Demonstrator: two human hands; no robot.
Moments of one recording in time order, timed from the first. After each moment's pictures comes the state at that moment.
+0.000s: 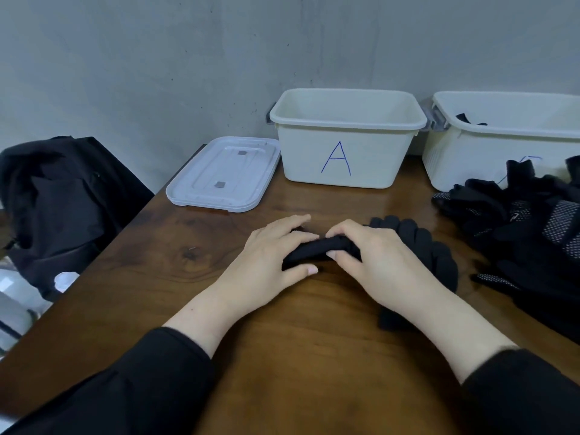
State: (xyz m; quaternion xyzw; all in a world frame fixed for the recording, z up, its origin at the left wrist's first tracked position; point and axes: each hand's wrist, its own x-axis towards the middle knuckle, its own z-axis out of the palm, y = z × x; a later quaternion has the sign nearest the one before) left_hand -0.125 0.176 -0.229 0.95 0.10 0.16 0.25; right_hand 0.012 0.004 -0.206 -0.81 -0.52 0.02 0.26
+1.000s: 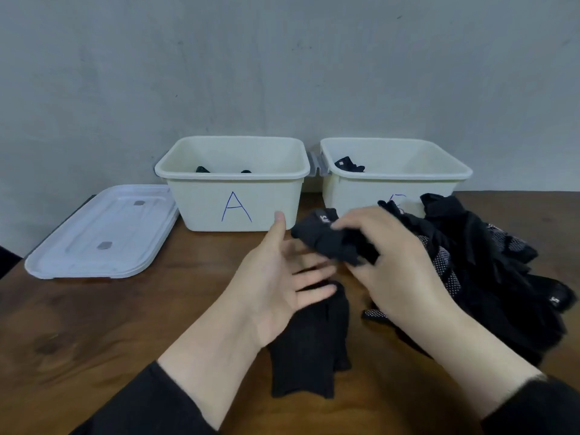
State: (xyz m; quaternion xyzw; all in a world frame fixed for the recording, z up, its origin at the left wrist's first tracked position) left_hand 0.003 0.059 -0.151 0.43 0.20 0.02 0.88; right_hand 0.088 -0.094 -0.145 -0.79 -0.46 -0.16 0.39
